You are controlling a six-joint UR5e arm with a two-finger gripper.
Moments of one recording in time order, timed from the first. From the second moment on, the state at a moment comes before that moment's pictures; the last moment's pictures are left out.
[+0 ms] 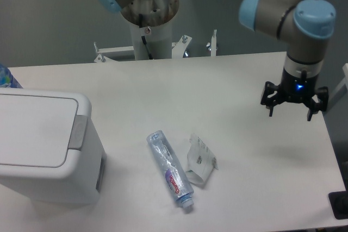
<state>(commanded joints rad) 2.71 -1.87 -1.51 -1.01 1.42 0.83</state>
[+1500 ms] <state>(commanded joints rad) 2.22 -1.78 -1.43 -0.99 1.33 0.17</state>
